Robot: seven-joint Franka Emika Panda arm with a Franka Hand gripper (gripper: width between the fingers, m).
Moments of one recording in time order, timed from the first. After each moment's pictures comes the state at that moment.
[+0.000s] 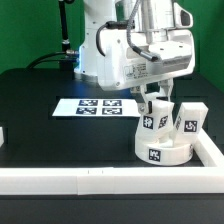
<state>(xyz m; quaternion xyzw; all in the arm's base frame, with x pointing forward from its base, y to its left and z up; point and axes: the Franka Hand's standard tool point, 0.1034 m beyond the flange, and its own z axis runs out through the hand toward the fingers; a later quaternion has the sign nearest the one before) 0.577 0.061 0.084 -0.34 0.93 0.02 0.13</state>
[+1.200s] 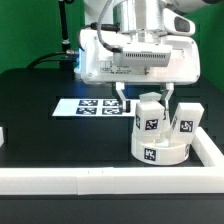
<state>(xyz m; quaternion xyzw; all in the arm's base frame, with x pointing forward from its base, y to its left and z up) 0.567 0.031 0.083 -0.23 0.95 -0.04 0.20</state>
